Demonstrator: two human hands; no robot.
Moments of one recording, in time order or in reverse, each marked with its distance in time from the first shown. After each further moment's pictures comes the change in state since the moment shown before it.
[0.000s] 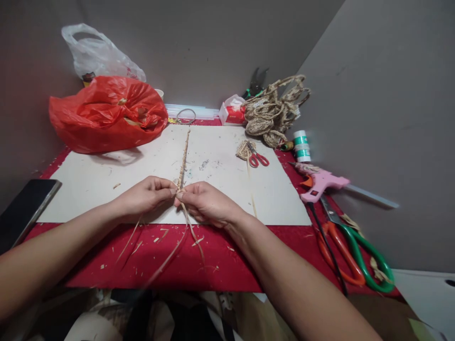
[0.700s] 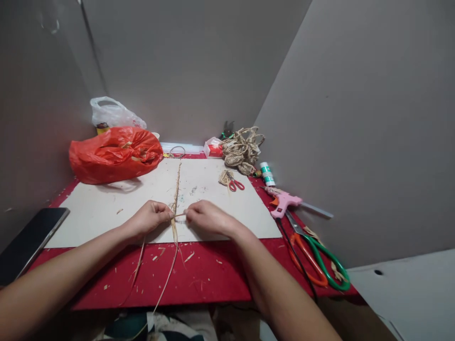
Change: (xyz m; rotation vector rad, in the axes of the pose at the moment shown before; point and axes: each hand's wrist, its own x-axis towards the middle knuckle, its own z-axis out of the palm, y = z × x) left_hand 0.006 -0.019 -0.001 0.157 0.213 0.032; right_hand -0.018 -0.024 -0.018 -1.000 0.246 -0.224
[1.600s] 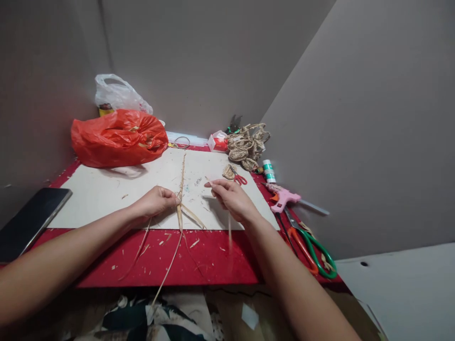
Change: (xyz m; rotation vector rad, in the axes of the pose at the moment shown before) left_hand -0.003 0.008 -0.005 -0.082 -0.038 -0.090; right_hand -0.011 0.009 -0.008 0.596 0.414 0.212
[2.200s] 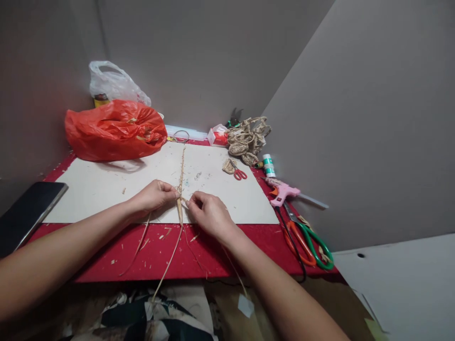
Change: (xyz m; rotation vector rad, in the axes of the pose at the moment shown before) left_hand -0.001 -0.003 -0.001 -0.033 -0.005 0.042; right_hand -0.034 0.009 0.051 -0.635 -0.052 -0.241
